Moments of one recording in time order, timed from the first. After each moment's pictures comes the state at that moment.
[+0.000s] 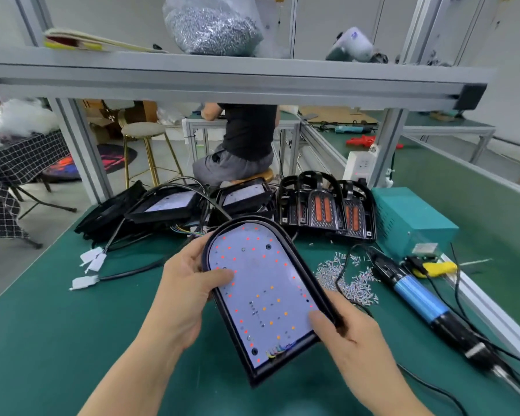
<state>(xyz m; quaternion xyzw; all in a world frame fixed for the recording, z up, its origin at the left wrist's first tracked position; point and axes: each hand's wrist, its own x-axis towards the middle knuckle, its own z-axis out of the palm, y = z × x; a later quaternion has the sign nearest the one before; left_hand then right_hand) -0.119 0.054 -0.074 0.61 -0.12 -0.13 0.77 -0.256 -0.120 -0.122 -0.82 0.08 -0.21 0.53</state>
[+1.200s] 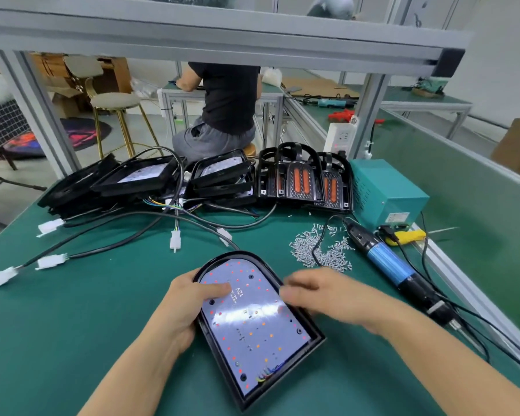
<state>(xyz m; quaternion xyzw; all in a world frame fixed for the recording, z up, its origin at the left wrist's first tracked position) -0.131 0.045 -0.137 0.65 0.01 -0.30 0.70 -0.236 -0.164 -0.106 -0.86 0.10 0.14 0.48</state>
